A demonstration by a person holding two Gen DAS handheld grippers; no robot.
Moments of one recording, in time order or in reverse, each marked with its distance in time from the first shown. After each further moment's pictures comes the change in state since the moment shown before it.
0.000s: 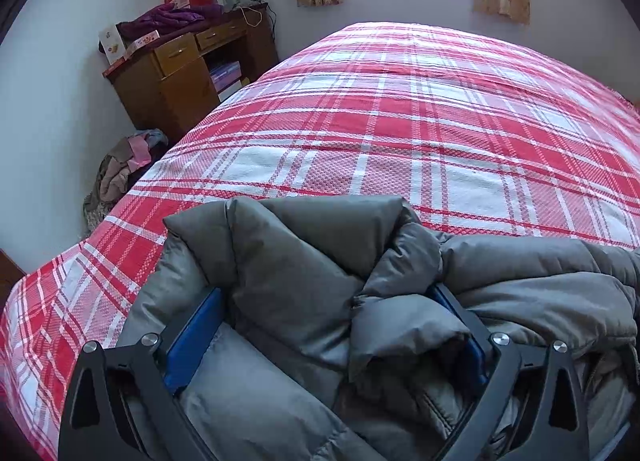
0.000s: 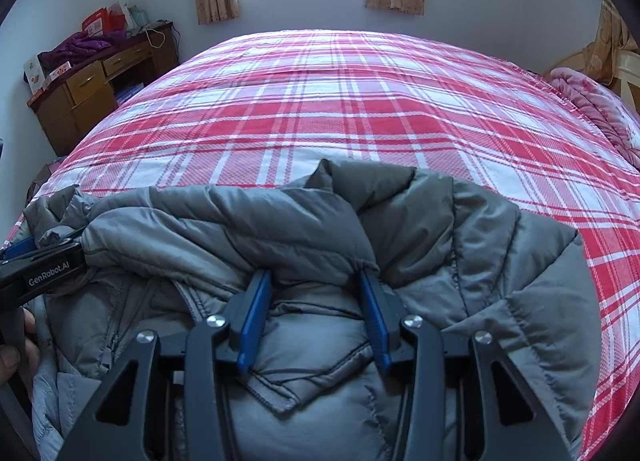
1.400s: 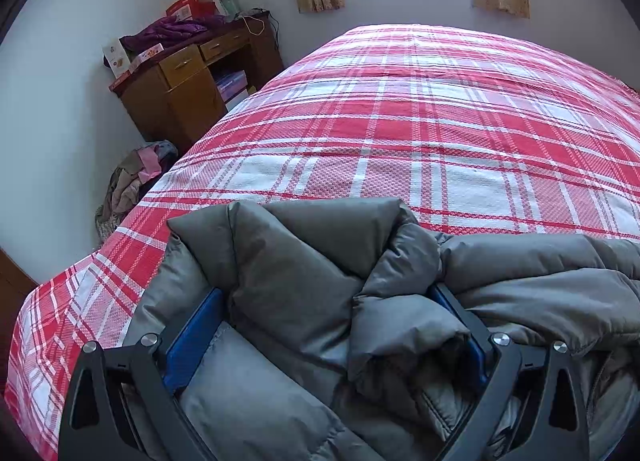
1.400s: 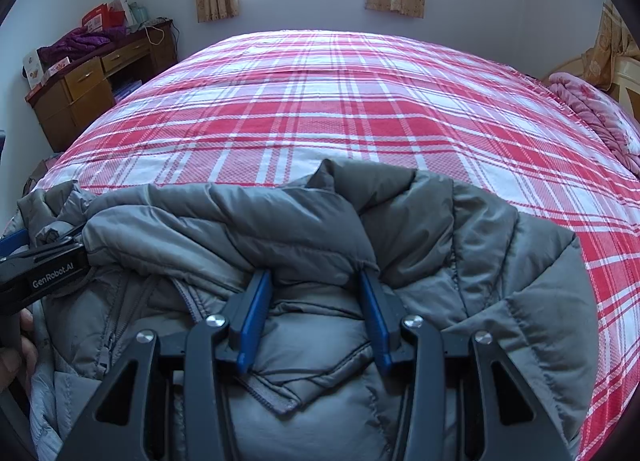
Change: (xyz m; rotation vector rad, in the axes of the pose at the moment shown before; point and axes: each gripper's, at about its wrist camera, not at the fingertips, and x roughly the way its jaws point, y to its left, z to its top) left arm -0.002 -0.007 0.000 0.025 -0.018 0.046; right arm 0.002 0.002 0.000 -0.008 -0.002 -0.015
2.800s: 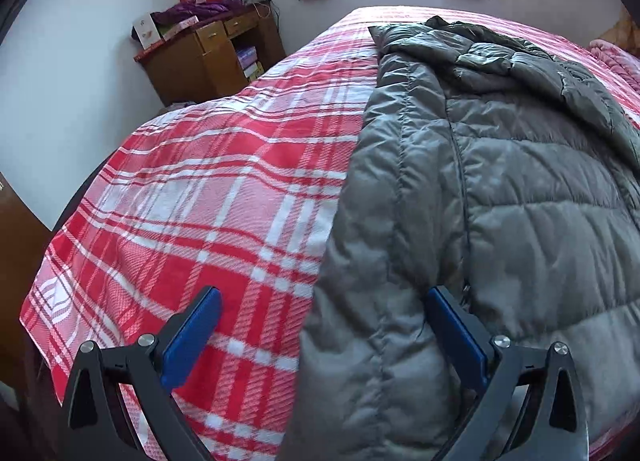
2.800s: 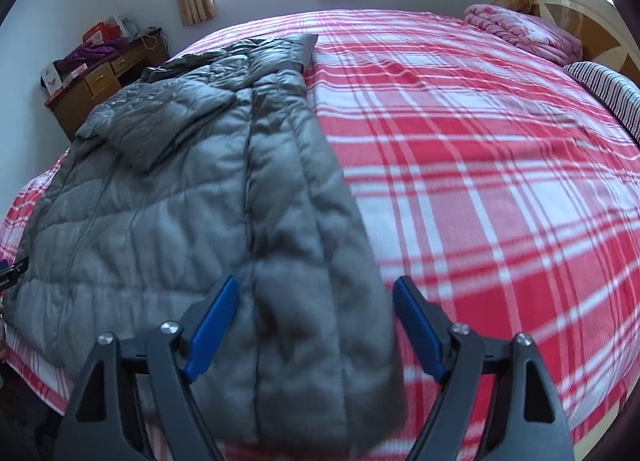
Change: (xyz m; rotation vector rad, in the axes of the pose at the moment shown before) left arm -0.238 0.236 -0.347 0.078 0.029 -0.078; right arm -0.296 -0.088 -0.323 0.124 0.049 0.017
